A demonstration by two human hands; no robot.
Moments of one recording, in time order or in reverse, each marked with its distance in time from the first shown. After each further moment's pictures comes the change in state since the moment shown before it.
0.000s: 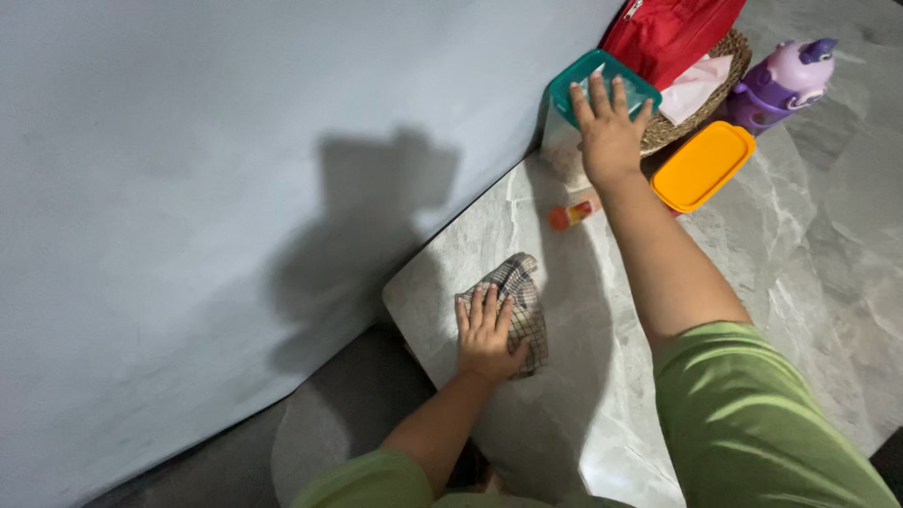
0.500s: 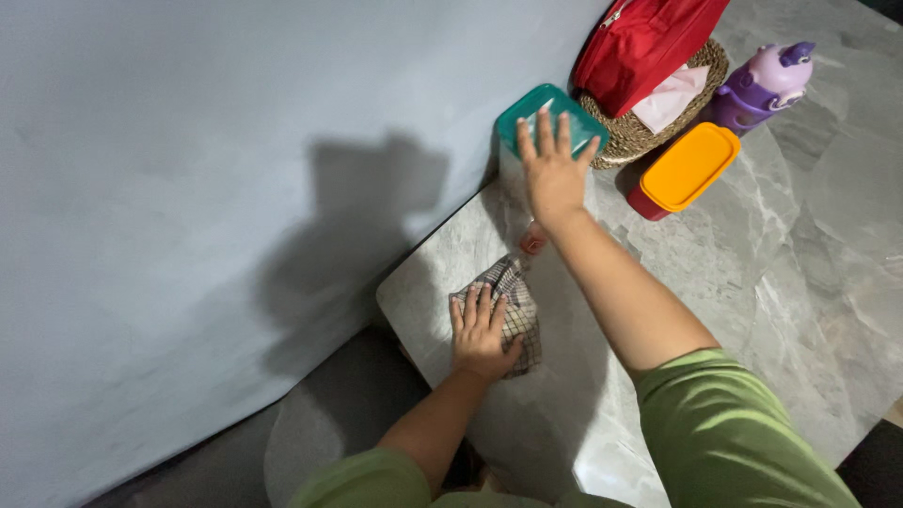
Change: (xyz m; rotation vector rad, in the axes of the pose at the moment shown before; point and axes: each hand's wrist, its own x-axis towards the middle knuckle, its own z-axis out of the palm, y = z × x) left_hand -0.003 0.002 -0.006 -0.024 -0.012 -0.012; right_hand -0.038 -0.079 -0.007 -0.115 0.012 -0.012
